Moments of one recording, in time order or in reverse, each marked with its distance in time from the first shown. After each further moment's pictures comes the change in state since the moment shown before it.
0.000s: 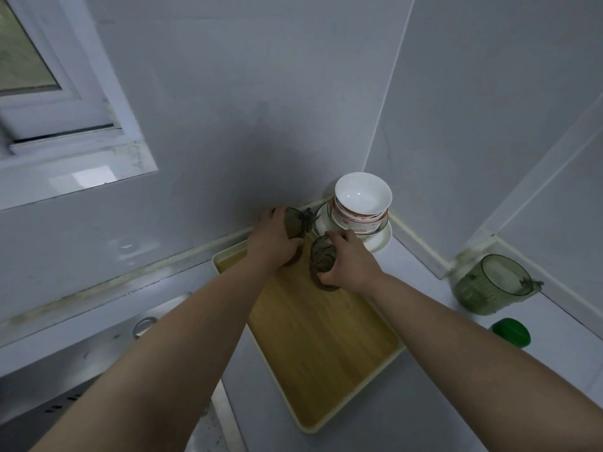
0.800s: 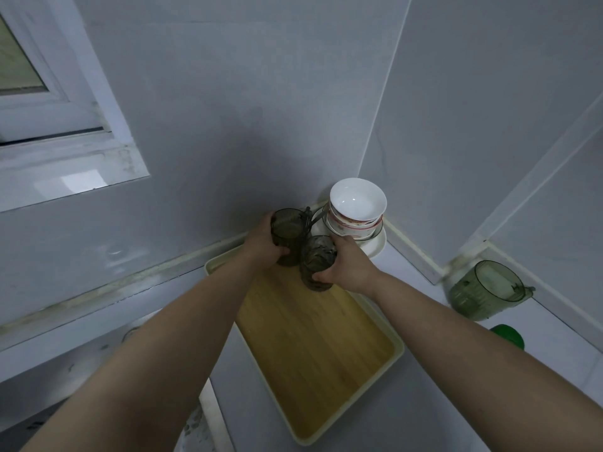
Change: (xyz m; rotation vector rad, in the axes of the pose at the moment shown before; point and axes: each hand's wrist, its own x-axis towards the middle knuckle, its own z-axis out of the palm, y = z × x) left_hand 0.019 -0.022 0.006 -0.428 -0.136 -0.012; right_hand 0.019 0.013 0.004 0.248 -0.021 0.033
